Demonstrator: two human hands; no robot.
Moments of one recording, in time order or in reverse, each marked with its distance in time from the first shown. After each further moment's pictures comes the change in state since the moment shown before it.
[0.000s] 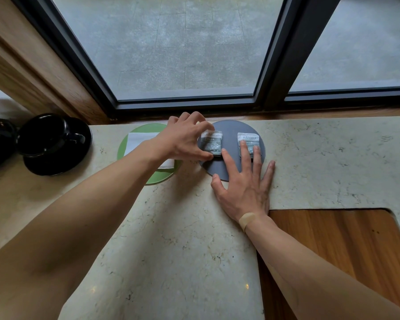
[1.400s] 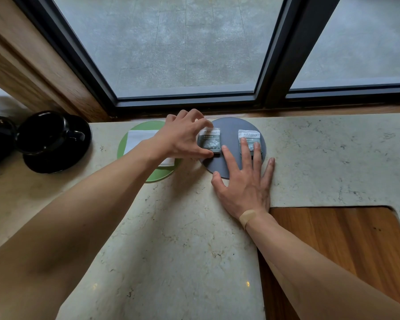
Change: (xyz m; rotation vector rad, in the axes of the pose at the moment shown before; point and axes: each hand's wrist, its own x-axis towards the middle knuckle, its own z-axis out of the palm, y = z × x) left_hand -0.001 -0.004 0.005 0.006 0.044 -0.027; right_hand 0.000 0.000 0.001 0.008 -0.014 -0.003
